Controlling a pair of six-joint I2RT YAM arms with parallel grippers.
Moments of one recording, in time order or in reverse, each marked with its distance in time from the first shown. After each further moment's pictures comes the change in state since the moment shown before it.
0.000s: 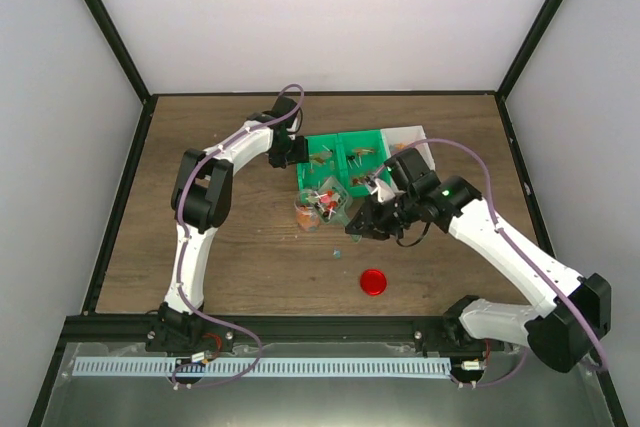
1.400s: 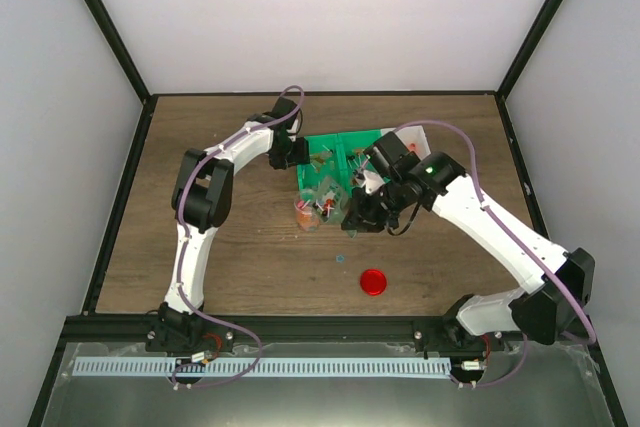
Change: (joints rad) left arm 0.000 0.005 -0.005 0.001 0.023 0.003; right arm 0.082 0.161 0.272 -0.254 0.126 -0.030
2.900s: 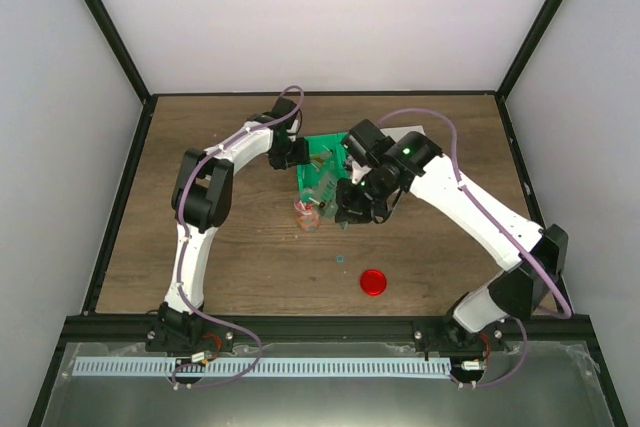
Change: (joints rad) left arm 0.002 0.002 0.000 0.000 0.014 0.001; right arm 0.060 0.164 0.230 -0.165 0.116 0.060
